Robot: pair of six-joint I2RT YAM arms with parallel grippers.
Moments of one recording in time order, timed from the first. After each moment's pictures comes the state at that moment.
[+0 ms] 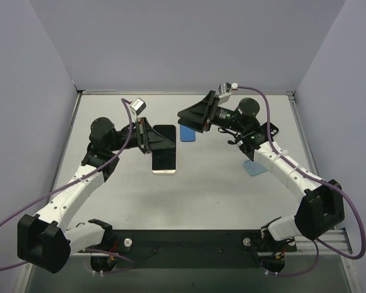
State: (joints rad) left arm -0.36 1.13 0.87 0.44 1.02 -1.38; right arm 0.49 1.41 1.10 0.49 -0.73 1.41
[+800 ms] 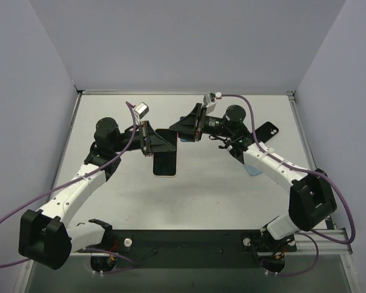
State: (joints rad) left arm -0.37 1.17 0.85 0.35 1.03 -1.29; right arm 0.56 1.51 1.04 0.59 -0.83 1.47
